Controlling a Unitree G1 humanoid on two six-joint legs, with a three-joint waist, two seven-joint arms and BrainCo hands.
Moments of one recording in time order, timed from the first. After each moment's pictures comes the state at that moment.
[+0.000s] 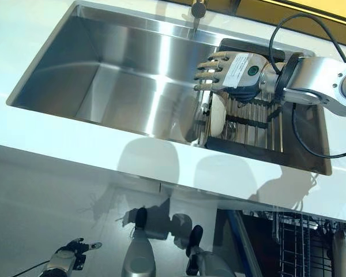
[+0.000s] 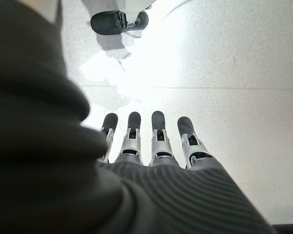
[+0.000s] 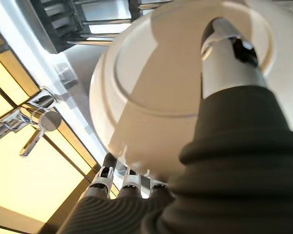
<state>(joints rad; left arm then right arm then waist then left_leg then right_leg) -0.08 0.53 -0.17 1.10 -0.14 0.17 -0.03 -1.49 -1.17 1.10 0.15 -0.71 -0.45 0.13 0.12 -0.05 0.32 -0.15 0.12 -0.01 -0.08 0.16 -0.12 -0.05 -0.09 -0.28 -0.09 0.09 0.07</state>
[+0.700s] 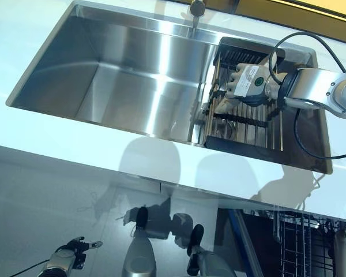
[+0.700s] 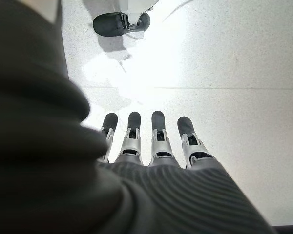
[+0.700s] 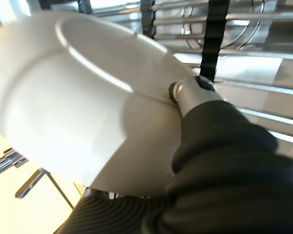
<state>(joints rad) -0.09 0.53 -0.17 1.09 -0.14 0.16 -0.04 -1.43 -1.15 1.09 0.29 -0.97 -0.50 0.07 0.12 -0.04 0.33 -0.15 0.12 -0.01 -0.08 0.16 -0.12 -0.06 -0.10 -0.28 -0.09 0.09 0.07</state>
